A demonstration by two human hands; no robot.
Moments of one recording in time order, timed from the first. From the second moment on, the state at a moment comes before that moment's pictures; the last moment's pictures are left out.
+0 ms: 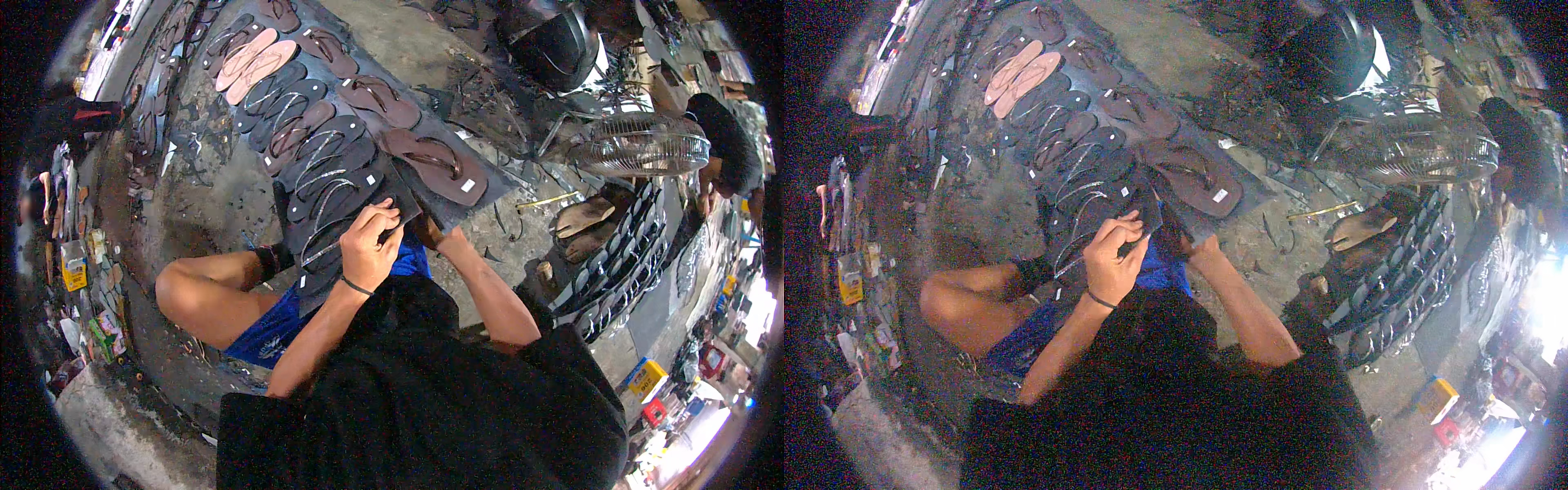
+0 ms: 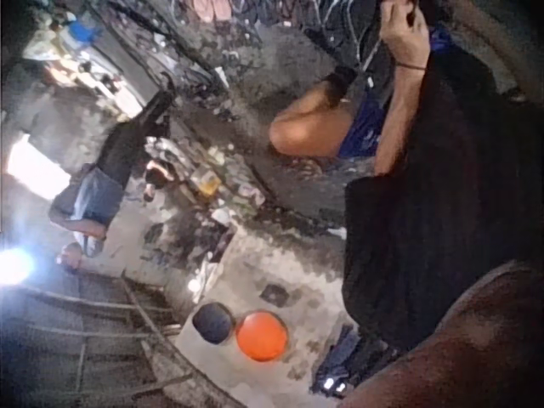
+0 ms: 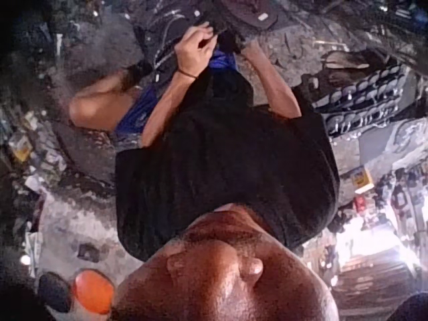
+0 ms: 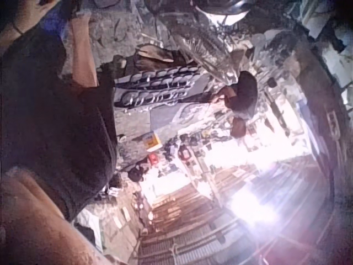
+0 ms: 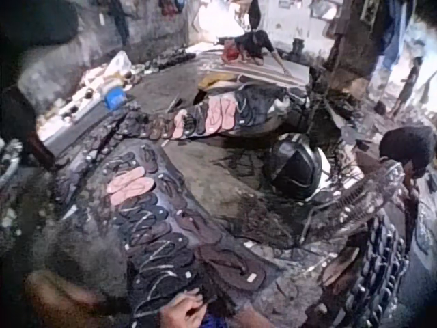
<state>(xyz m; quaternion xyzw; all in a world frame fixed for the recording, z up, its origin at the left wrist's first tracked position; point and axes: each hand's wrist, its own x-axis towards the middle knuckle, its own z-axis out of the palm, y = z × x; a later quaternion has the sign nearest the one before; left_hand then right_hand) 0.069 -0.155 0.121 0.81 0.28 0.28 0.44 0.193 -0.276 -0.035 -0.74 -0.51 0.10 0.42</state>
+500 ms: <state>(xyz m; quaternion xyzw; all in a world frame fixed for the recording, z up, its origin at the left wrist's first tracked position) 0.067 -0.138 0.163 0.79 0.28 0.29 0.45 0.211 -0.199 -0.080 -0.77 -0.42 0.16 0.45</state>
